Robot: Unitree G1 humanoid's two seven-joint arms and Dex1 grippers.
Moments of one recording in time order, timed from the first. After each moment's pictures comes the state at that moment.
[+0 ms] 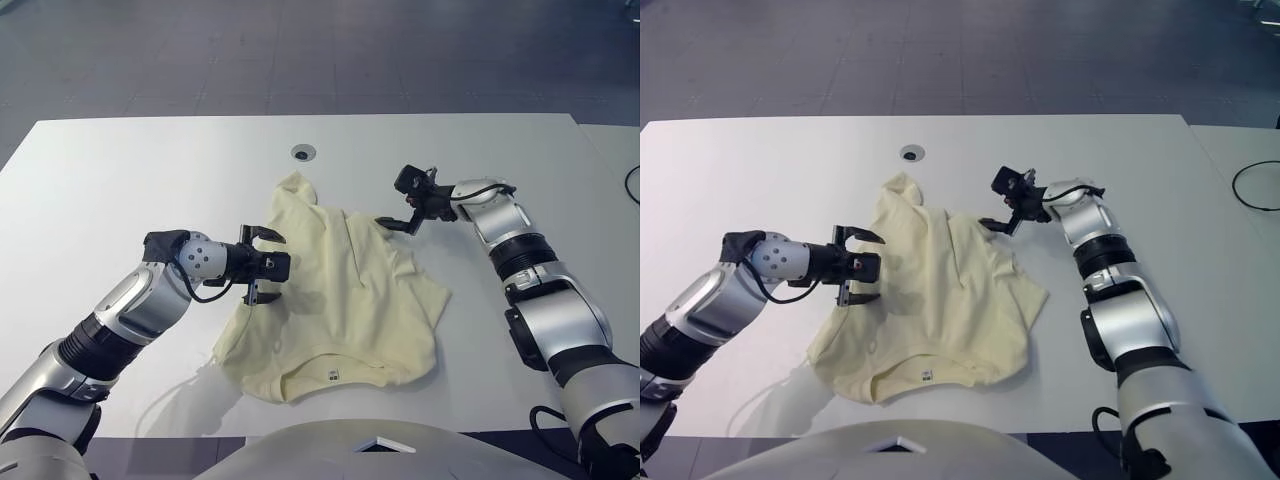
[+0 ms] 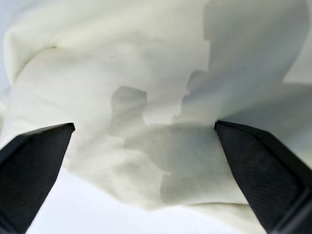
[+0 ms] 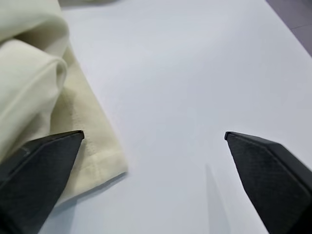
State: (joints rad) left arm -0.35 0.85 -0.52 -0.31 0.27 0.35 -1.04; right arm -0.83 -0.43 0.33 0.89 -0.14 0.08 0.85
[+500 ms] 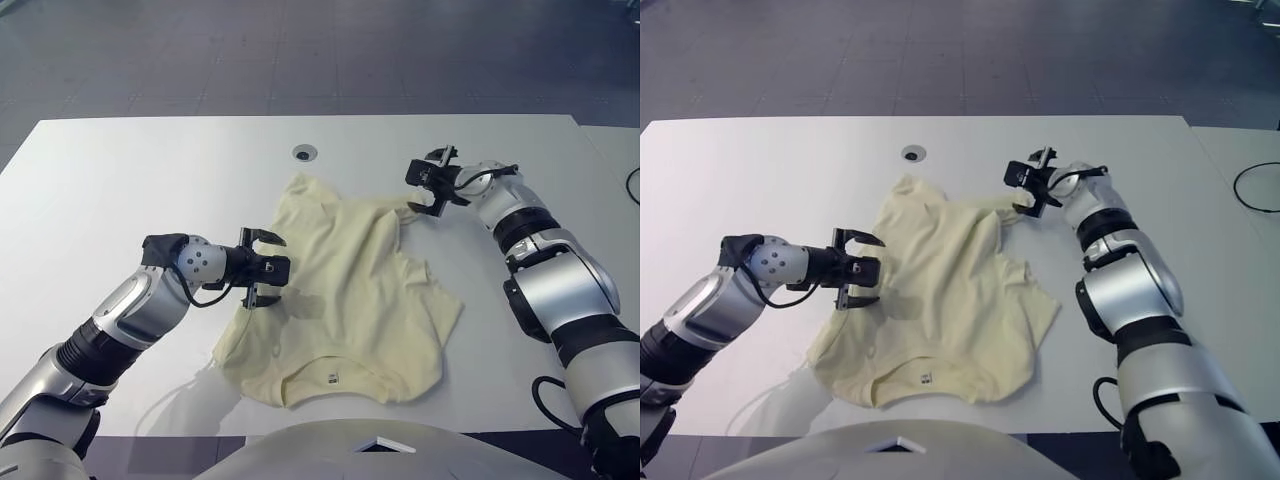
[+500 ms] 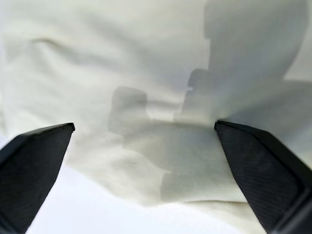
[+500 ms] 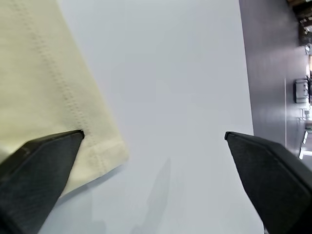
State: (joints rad) left arm -0.32 0.85 -0.50 -0.34 0.28 0.36 -1.06; right arm -1.04 -0.43 0.48 1.26 -0.43 -0.09 0.53
